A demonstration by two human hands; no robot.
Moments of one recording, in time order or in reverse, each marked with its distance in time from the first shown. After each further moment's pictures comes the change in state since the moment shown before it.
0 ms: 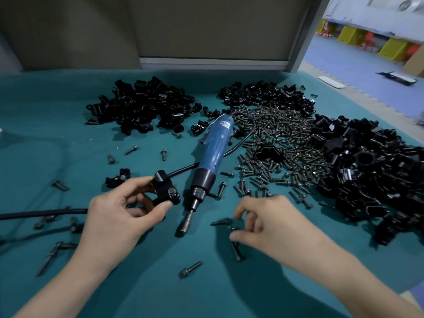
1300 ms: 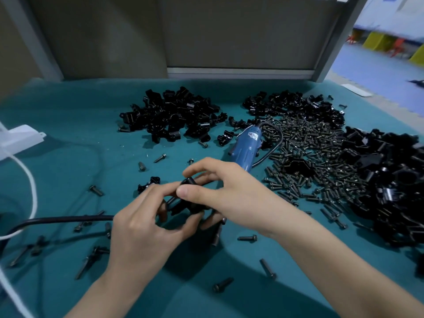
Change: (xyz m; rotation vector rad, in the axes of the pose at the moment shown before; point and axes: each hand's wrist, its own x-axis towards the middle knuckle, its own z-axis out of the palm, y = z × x) left_hand 0.000 0.002 0.000 0.518 0.279 0.520; right_hand 0.065 -0.085 -0.001 0.650 -0.156 -0.154
